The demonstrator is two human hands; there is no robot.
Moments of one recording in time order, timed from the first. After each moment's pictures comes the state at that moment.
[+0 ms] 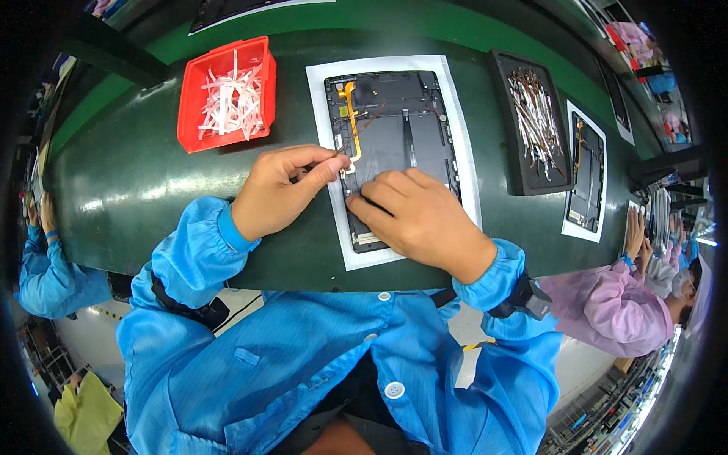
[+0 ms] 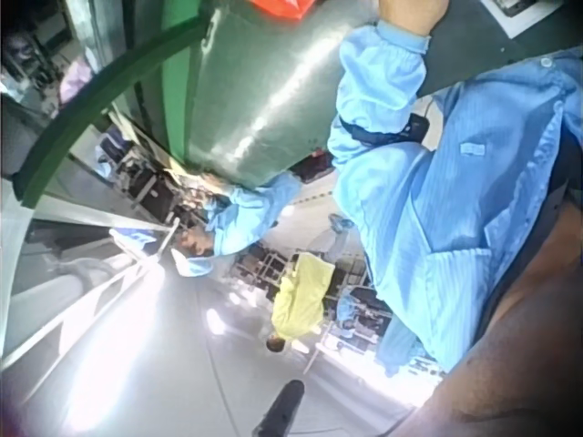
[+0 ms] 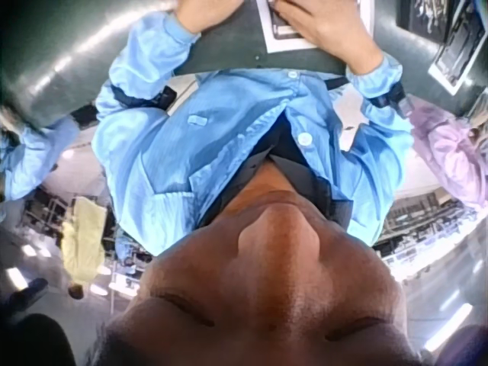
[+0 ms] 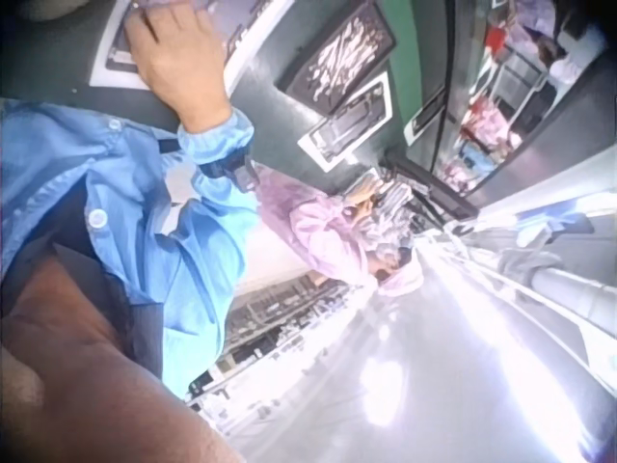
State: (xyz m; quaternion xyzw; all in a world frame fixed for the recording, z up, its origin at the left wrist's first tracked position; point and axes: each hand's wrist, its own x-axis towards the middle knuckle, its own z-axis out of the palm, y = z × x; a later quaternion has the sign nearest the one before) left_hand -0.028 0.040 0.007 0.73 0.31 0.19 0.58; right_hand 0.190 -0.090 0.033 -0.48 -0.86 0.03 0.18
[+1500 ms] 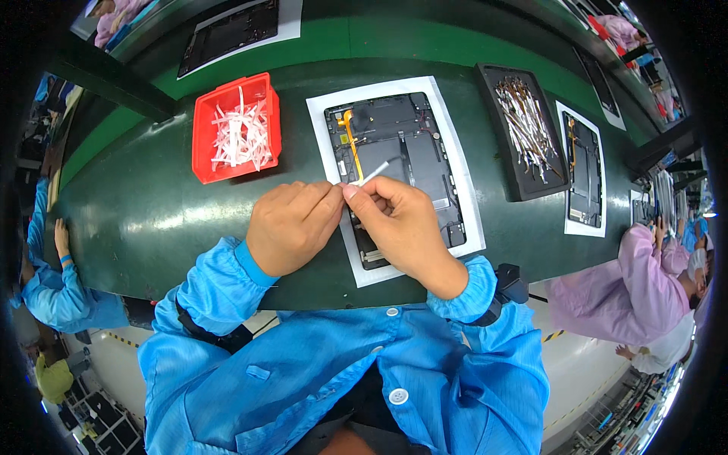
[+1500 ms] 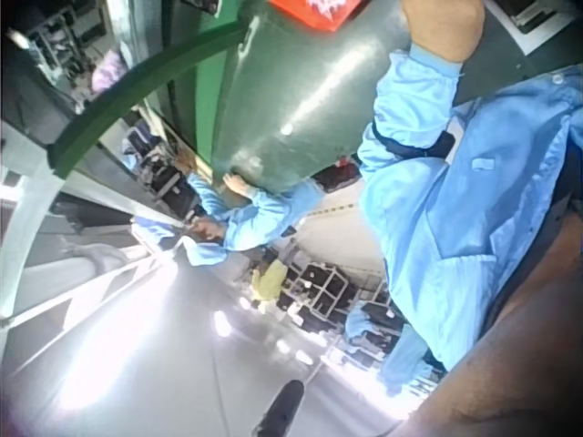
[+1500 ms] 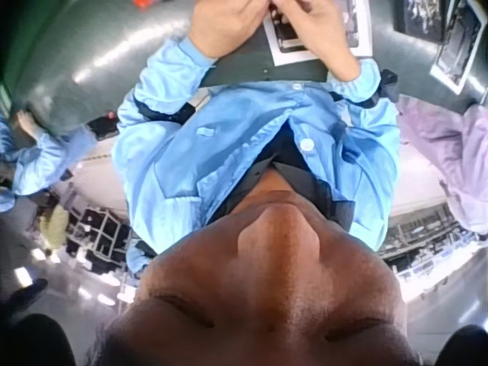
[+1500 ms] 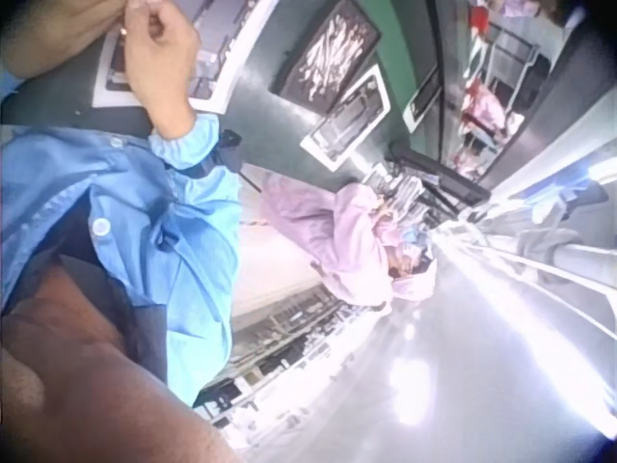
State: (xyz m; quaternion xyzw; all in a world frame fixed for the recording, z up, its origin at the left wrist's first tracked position) left_hand -0.033 0.033 0.014 0.93 0.12 0.33 0.08; right_hand 0.143 -0.079 0.034 -0.67 -0.39 0.43 0.47
